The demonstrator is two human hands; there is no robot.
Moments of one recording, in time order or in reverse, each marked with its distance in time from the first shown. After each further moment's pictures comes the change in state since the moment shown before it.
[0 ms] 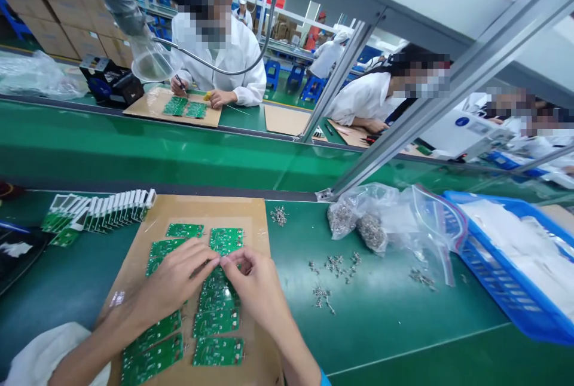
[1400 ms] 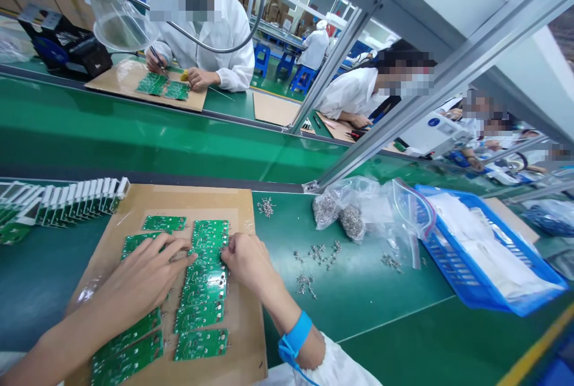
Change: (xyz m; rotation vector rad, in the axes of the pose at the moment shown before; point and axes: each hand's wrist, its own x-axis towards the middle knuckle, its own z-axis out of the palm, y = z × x) left_hand -0.022 -0.017 0.003 0.518 -0.235 0.012; right_hand 0.034 0.003 -0.014 -0.773 -0.058 0.179
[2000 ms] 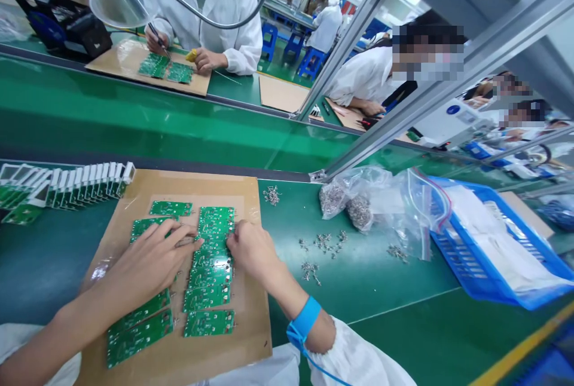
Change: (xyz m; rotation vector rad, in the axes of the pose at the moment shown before) left_hand -0.003 -0.001 -0.002 -0.002 -0.020 0.025; right_hand -0.002 -0.001 0.000 -0.069 -0.027 -0.018
